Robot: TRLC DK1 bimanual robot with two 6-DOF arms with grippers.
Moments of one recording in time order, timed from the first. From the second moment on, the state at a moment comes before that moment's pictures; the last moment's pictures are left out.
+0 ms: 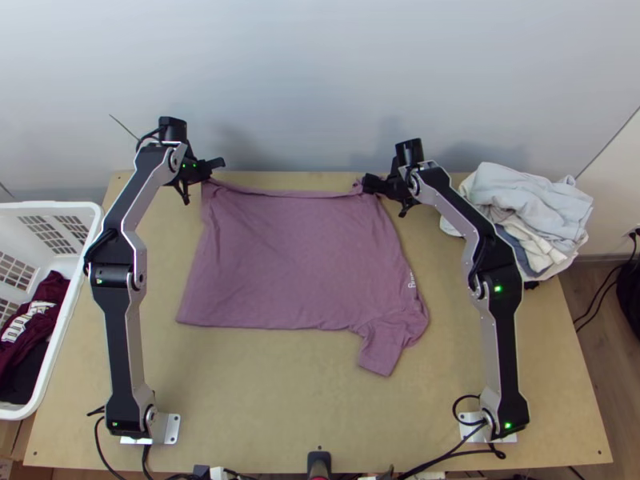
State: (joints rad) left arm -0.01 2.38 2.25 -0.74 0.01 -0.34; right arm 0.29 2.39 2.06 -0.54 -0.15 0.44
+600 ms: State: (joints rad) left arm -0.01 2.38 2.25 -0.75 0.01 -0.33; right arm 0.28 2.46 2.15 -0.57 -0.17 0.45
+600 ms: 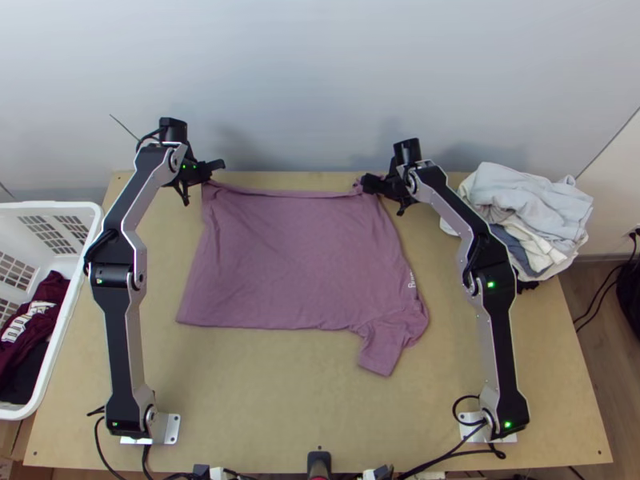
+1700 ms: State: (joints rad) left arm 0.00 2.32 2.25 -0.79 0.01 -0.34; right arm 0.31 2.35 2.25 -0.36 -0.03 0.35
